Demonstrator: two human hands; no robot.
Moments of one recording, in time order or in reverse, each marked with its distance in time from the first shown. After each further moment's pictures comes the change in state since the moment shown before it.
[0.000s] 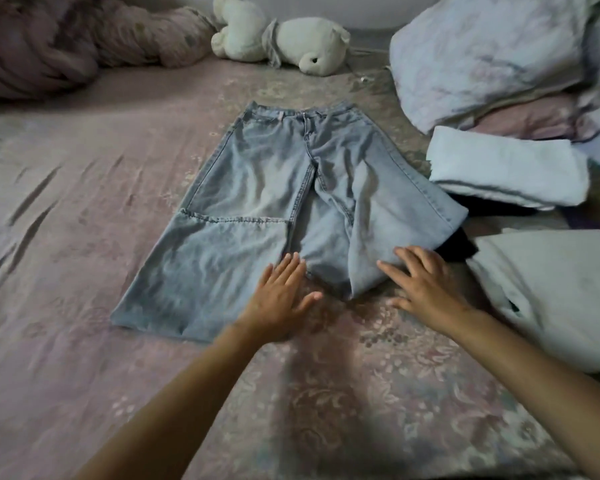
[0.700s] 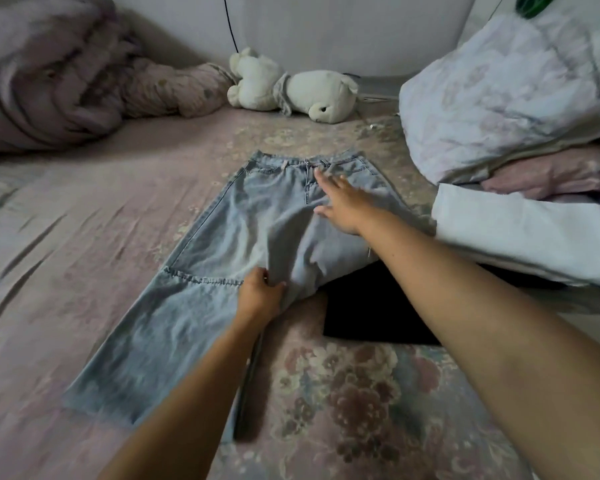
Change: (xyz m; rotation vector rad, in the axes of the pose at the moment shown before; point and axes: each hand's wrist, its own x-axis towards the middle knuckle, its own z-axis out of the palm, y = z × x) left_hand 0.128 -0.002 -0.032 -0.647 0.383 -0.593; right_hand 0.273 0.036 -0.038 0.323 -0.244 0.084
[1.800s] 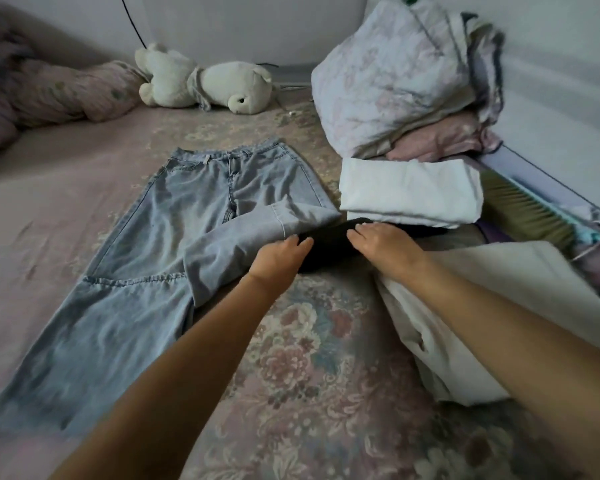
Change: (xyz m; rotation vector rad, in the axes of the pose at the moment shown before) left_hand -0.062 0.110 0.078 0.986 -0.329 0.893; right_hand -0.199 0.127 0.014 -0.596 -0.033 -0.141
